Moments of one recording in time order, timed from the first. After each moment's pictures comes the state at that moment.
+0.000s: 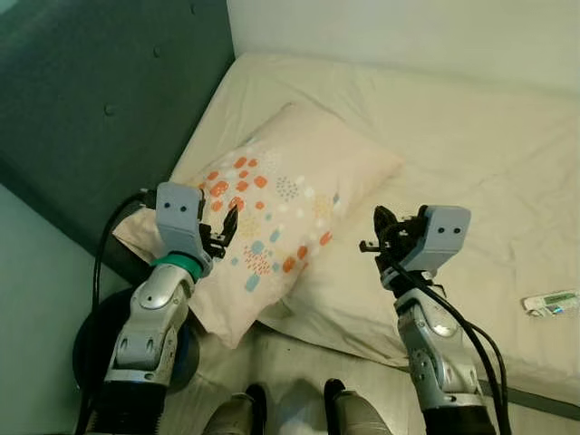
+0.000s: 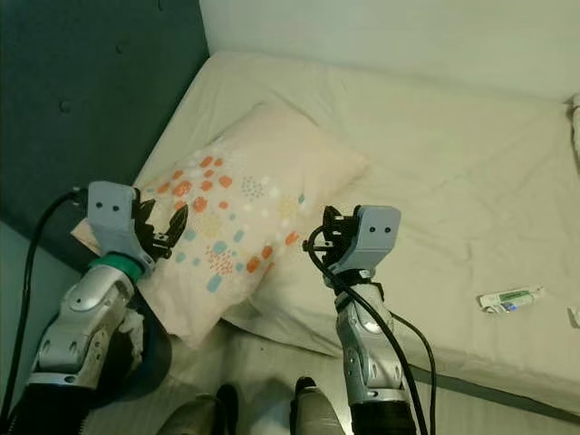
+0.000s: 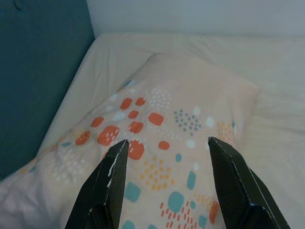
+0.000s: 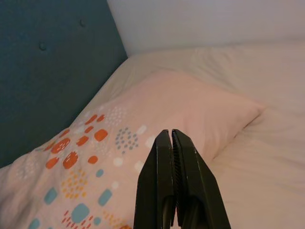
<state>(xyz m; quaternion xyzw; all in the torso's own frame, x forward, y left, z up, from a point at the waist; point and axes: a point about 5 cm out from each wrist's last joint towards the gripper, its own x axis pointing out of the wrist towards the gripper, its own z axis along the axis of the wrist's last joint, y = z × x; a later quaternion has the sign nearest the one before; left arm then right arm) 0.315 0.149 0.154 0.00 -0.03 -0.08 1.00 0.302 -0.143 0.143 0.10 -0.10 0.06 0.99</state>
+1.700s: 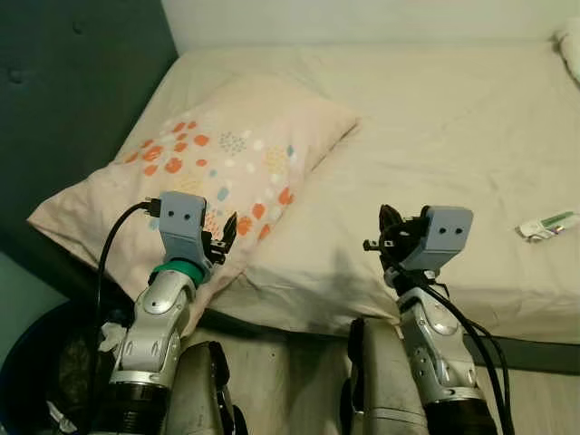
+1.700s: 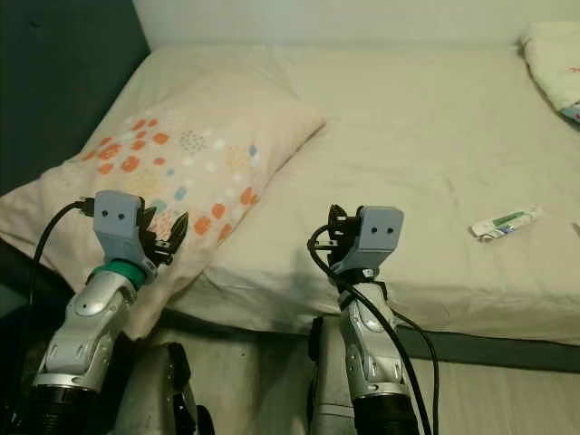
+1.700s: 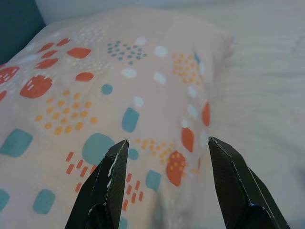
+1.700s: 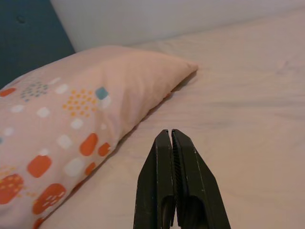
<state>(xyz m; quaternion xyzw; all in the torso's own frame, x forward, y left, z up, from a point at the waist) 0.316 0.156 0.142 0.01 -0.02 -0.06 1.00 0.307 -0.145 0.136 0.09 -0.11 0.05 0.99</state>
